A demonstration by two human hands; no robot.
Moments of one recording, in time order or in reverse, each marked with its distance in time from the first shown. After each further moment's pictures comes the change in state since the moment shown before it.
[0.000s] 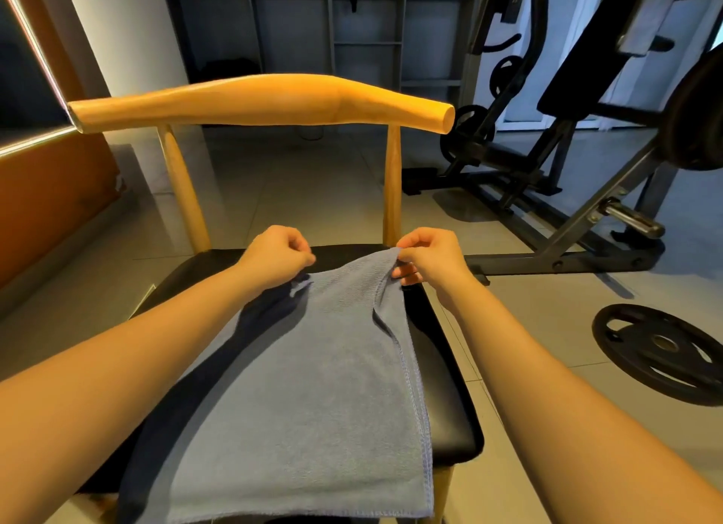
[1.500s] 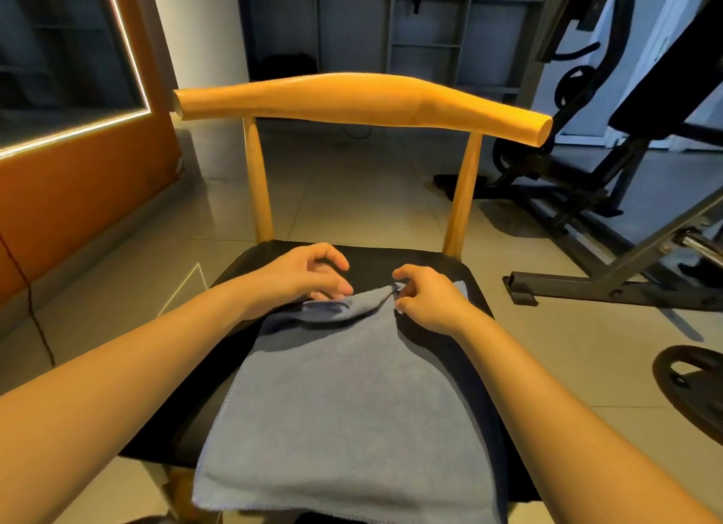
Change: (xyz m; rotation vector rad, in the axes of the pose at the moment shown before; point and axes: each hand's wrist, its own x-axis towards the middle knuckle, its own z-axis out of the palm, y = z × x) left_hand -0.041 -0.060 -0.052 -0.431 -0.355 0.022; right_hand -0.009 0.013 0.085 -0.732 -0.365 -0.247
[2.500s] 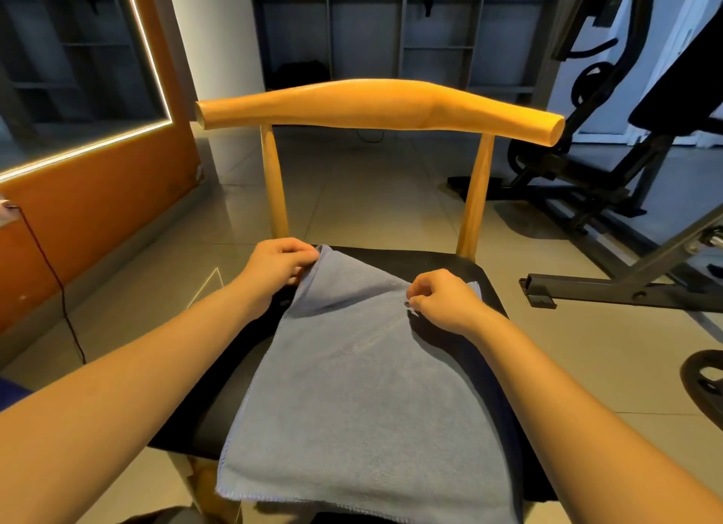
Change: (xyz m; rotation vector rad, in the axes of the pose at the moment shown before) left_hand -0.002 -0.022 -0.021 -0.195 0.580 -0.067; right_hand -0.001 0.003 0.001 0.034 0.015 0.021
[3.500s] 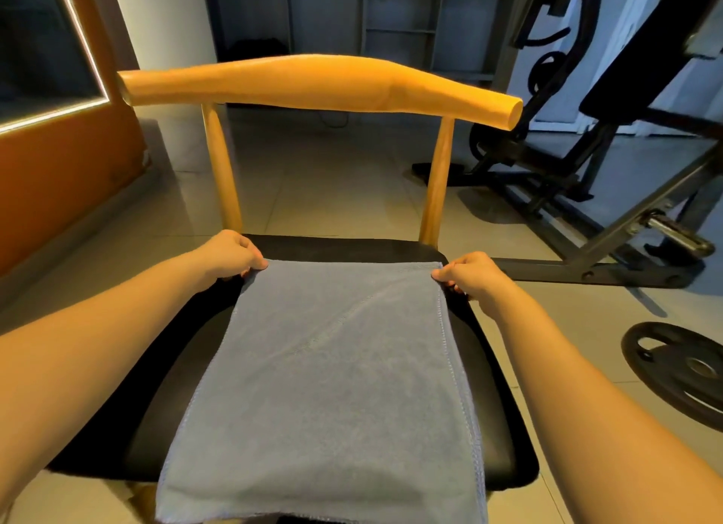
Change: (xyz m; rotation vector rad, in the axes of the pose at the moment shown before) left_hand 0.063 -0.012 -0.006 0.606 -0.156 -0.144; right_hand 0.009 0.056 -0.057 0.404 0.146 0.497
